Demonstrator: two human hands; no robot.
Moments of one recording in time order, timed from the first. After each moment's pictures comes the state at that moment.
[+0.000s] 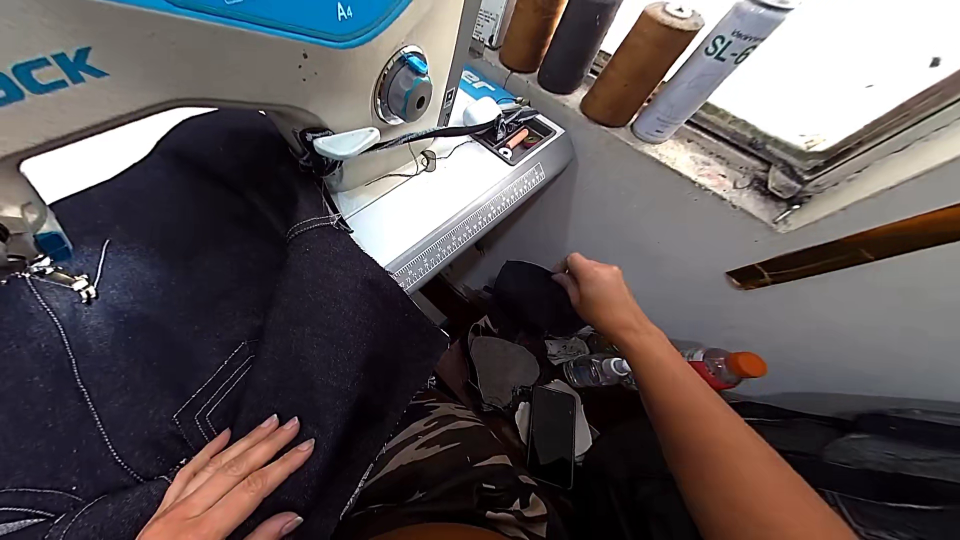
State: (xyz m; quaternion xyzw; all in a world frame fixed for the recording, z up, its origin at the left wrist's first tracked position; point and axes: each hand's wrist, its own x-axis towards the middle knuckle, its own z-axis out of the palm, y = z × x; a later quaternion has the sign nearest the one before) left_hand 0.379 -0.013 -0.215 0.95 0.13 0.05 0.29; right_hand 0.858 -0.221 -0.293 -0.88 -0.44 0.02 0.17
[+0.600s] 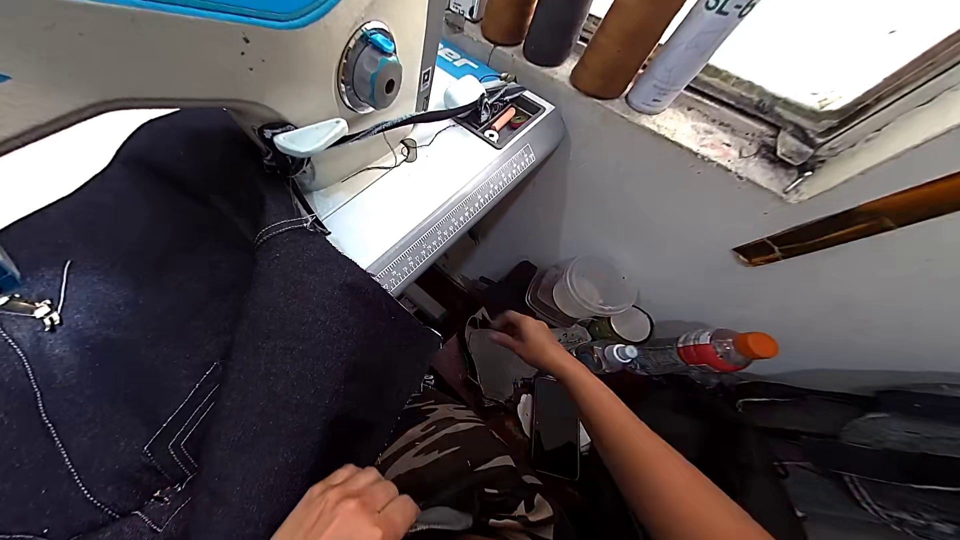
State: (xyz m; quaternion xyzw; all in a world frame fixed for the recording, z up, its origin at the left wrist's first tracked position) left_hand 0.467 -0.063 -0.230 0.96 -0.06 -0.03 0.26; right_hand 0.799 -0.226 -0.372 -0.84 -0.35 0.32 0.26
